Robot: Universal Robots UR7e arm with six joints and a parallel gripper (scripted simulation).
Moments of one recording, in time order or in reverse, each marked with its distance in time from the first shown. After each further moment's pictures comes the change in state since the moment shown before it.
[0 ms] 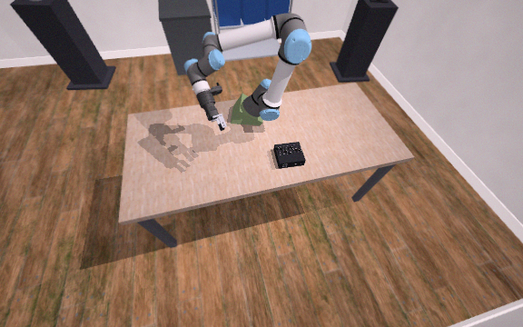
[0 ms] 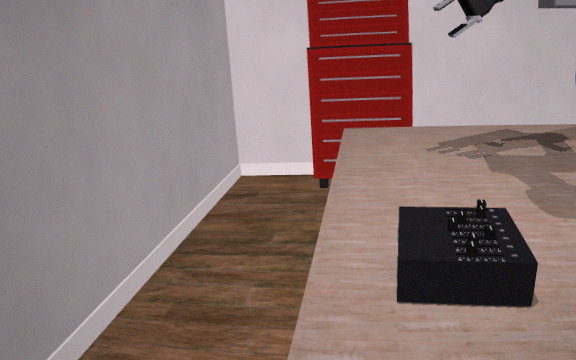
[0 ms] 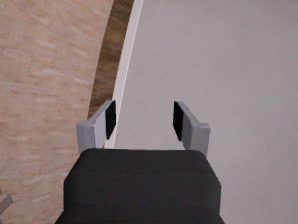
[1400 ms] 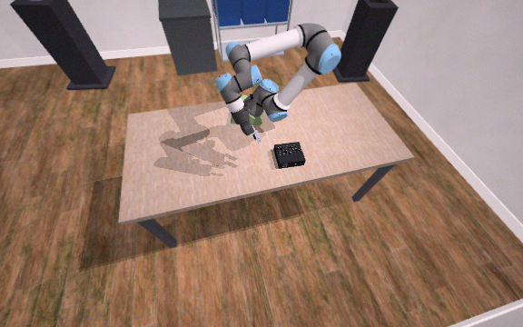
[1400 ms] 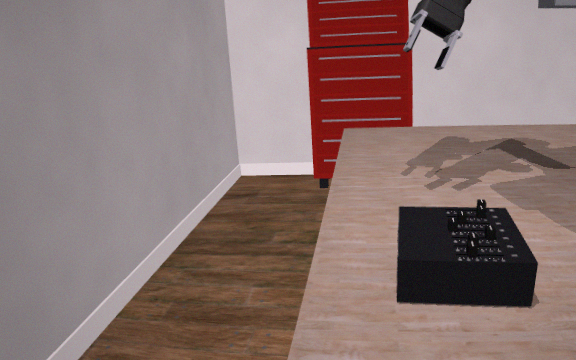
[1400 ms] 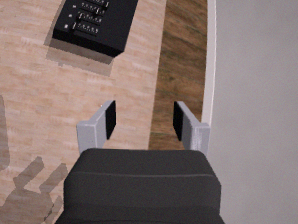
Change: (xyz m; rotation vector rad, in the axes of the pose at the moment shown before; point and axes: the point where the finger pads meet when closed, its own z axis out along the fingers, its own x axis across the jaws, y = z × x) arm 0.014 -0.140 0.115 0.194 -0.464 0.187
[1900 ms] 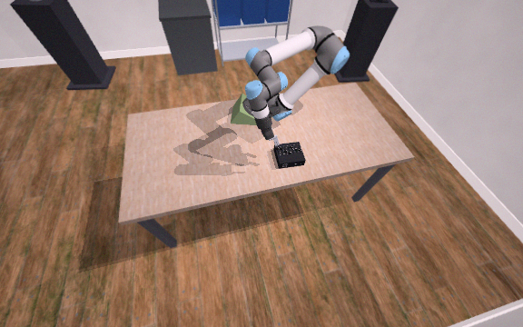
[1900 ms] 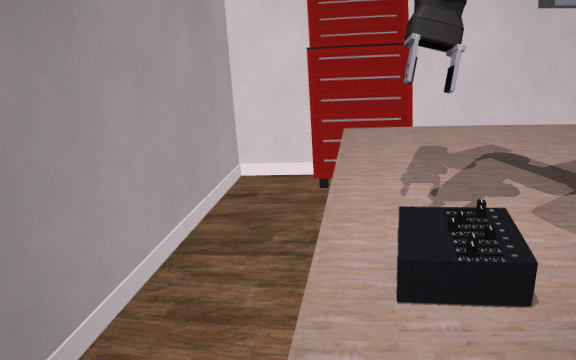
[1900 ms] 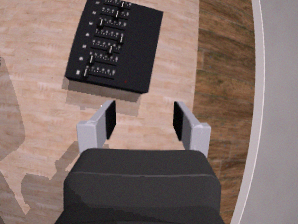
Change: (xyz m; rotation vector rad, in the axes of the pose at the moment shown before) arm 0.001 -0.078 0.060 -0.043 -0.266 0.098
